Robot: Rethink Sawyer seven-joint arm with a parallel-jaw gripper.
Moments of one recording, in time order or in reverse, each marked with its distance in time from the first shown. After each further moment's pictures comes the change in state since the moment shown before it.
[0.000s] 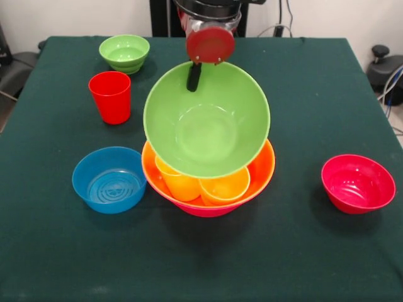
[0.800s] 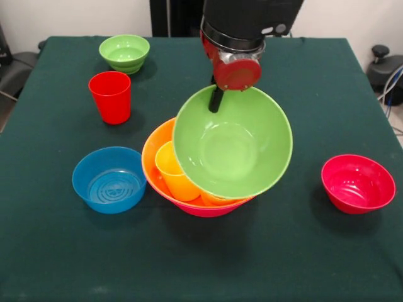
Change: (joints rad) arm 0.041 0.073 0.000 -0.056 0.000 0.000 0.000
